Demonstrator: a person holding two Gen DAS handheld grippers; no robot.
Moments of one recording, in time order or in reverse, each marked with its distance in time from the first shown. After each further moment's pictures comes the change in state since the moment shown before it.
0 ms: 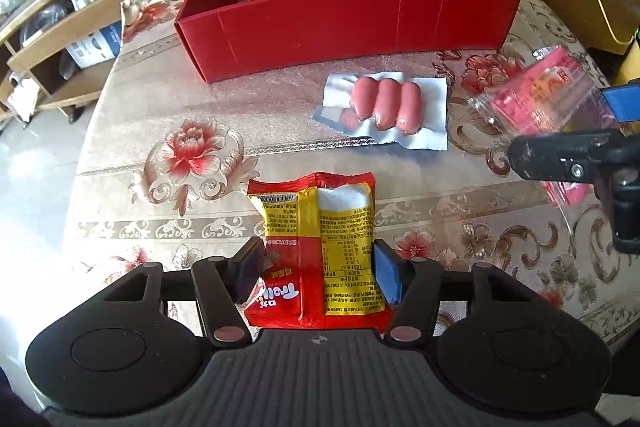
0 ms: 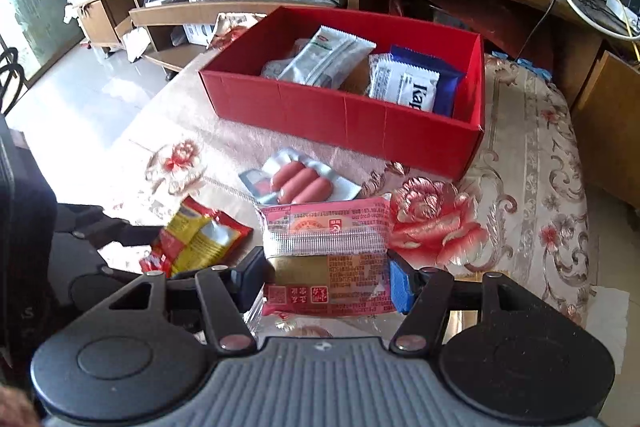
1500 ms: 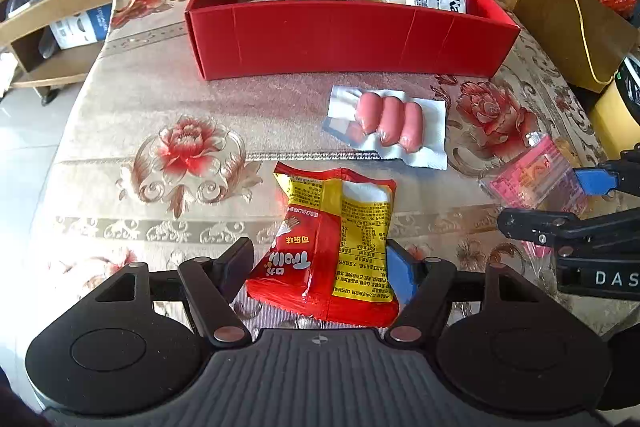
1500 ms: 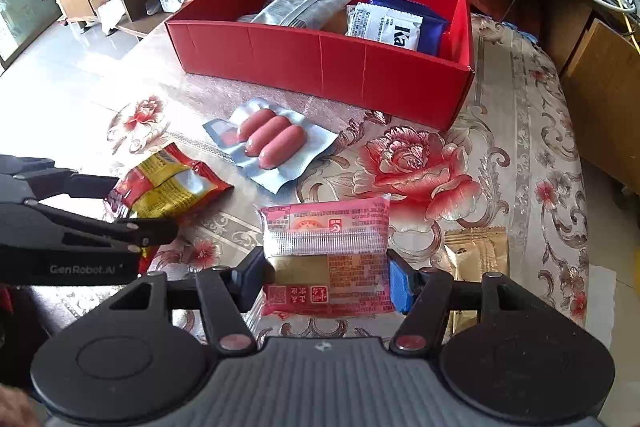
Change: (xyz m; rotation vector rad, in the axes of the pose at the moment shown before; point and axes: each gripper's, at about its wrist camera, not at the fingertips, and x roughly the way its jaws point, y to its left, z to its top) left arm 0.001 0.025 -0.001 -0.068 -0.034 -0.126; right arm 0.026 -0.003 -0.025 0.004 0.080 -0.084
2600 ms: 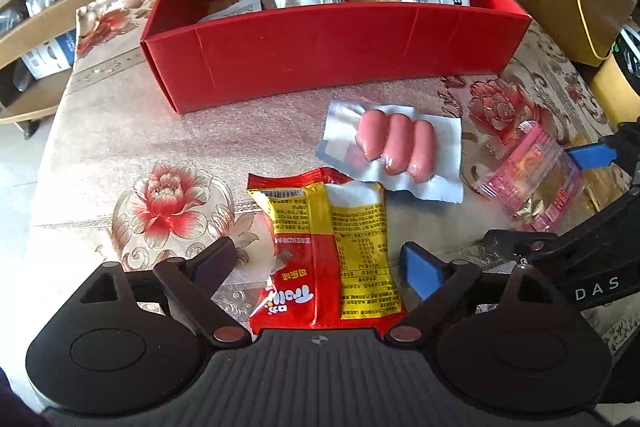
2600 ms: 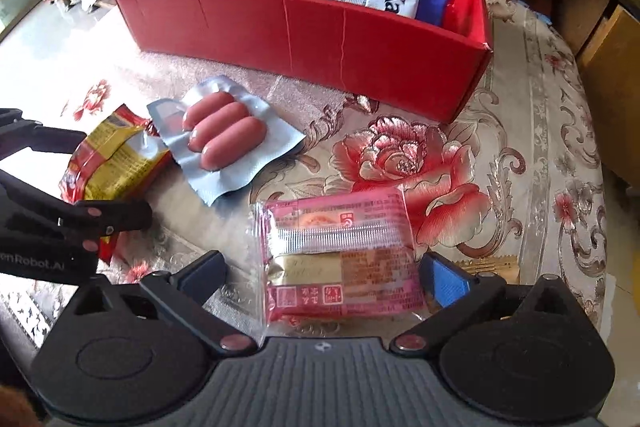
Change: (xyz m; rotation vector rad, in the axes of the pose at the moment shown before) left arm 0.035 0.006 0.026 0.101 0.027 -0.001; right arm 0.054 -0.018 0.017 -0.014 0.065 -0.027
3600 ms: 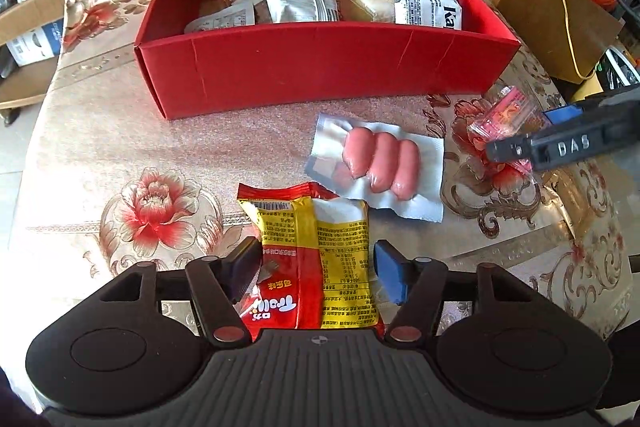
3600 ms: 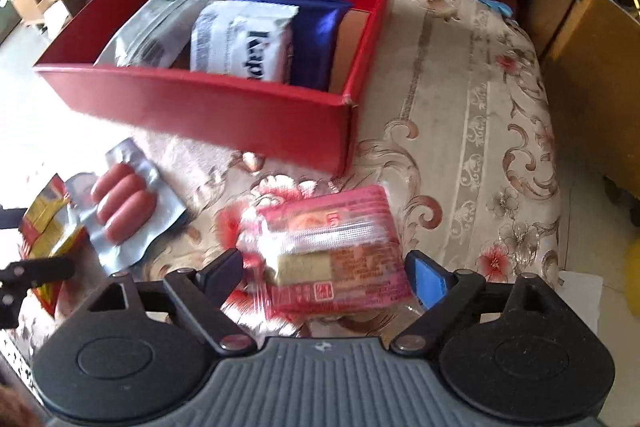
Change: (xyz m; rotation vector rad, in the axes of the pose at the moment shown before) left arm -0.005 0.008 0.009 -0.038 0.011 -0.098; right arm 0.006 -0.072 0.044 0.063 0.049 0.005
